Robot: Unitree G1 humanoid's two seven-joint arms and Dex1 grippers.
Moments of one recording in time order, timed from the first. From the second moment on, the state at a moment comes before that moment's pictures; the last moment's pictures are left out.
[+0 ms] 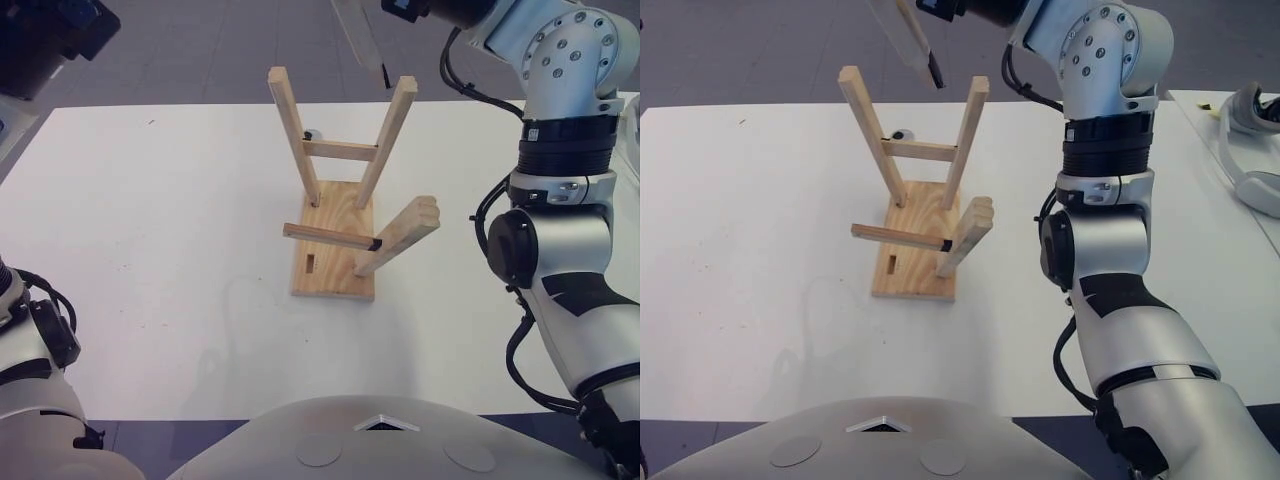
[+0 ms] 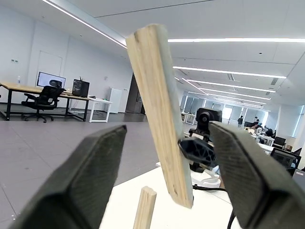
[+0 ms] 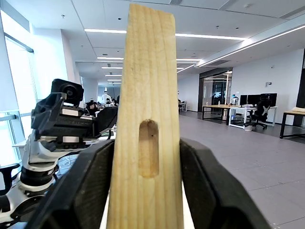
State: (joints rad) left arm -0.66 0.91 0.36 -0.31 -1.80 0.78 -0.03; right arm -1.17 -0.27 -0.09 0.25 0.72 0.81 0.94
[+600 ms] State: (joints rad) left arm -0.68 0.91 0.37 -0.23 -1.95 0.85 -0.11; right arm -1.09 -0.27 -0.06 0.18 0.86 0.97 1.05
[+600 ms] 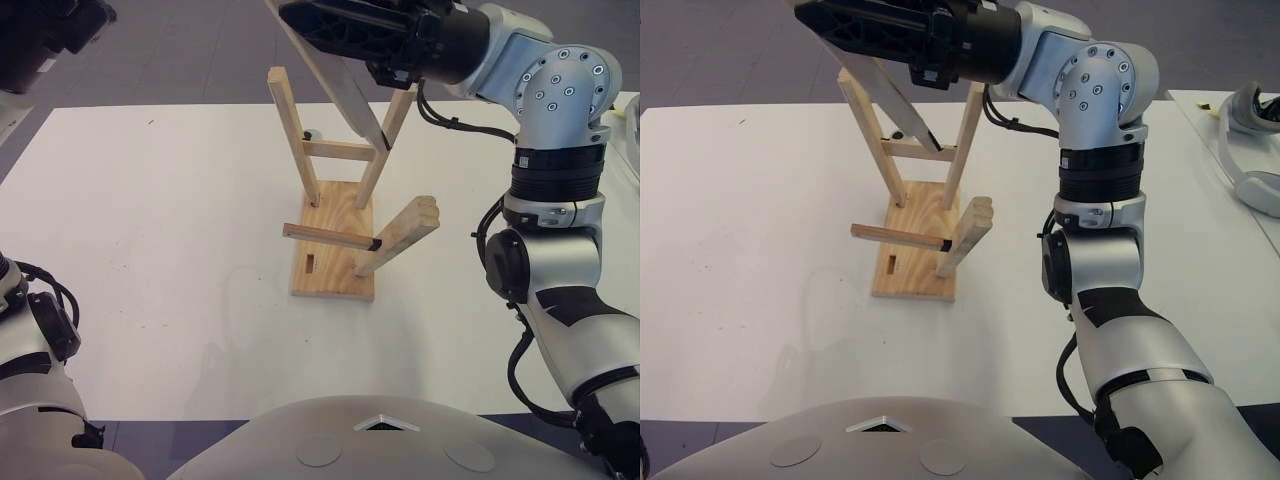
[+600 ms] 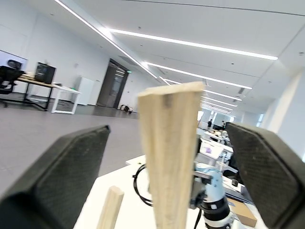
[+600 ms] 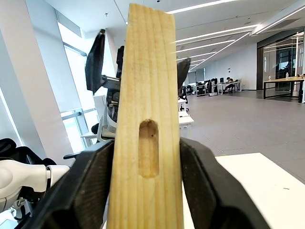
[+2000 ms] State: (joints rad) left arm -0.30 1.13 0.64 -0.25 -1.50 0.99 -0.58; right arm -1.15 -0.32 0.01 0.32 0.74 0.91 1.21
